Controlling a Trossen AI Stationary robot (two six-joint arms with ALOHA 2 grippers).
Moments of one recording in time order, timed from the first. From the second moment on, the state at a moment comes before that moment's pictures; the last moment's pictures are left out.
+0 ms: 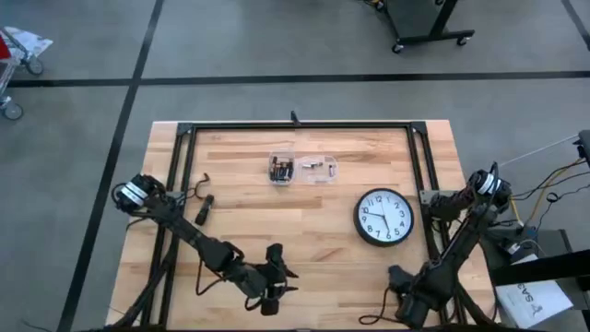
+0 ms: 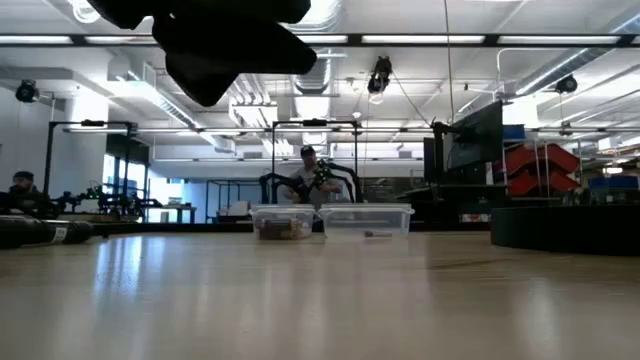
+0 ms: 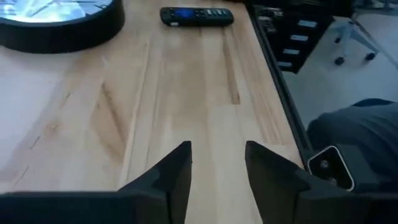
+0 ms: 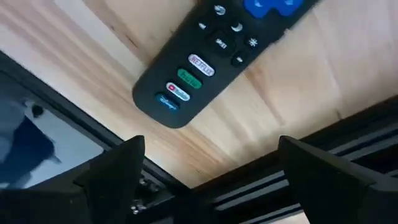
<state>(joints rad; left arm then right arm) -0.63 1.79 1.04 0.19 -0.43 -0.46 1.01 1.68 1.08 -0.88 -0.31 1.73</state>
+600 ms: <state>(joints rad) -0.64 1.79 1.04 0.19 -0.44 -0.45 0.79 1.74 1.06 -0.72 -0.22 1.37</state>
